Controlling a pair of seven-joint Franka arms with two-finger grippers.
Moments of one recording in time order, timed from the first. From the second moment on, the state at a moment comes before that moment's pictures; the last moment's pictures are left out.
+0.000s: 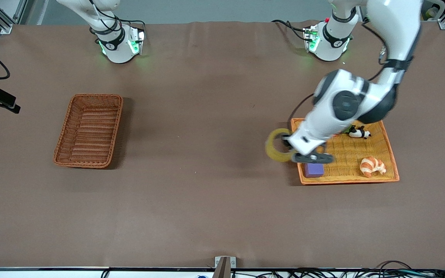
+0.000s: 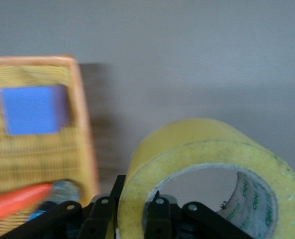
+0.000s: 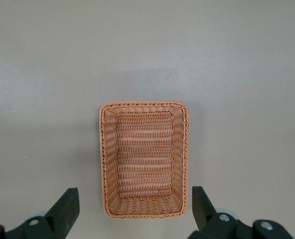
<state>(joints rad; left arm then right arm) -0.05 0.43 -0.51 -1.76 0.13 2.15 -0.57 -0.16 0.01 0.04 -1.58 0.00 1.59 -0.07</state>
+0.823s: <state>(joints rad) -0.47 0.97 -0.53 -1.24 0.31 2.16 -0.91 -0.16 0.01 0.05 -1.58 0.00 1.59 -0.07</state>
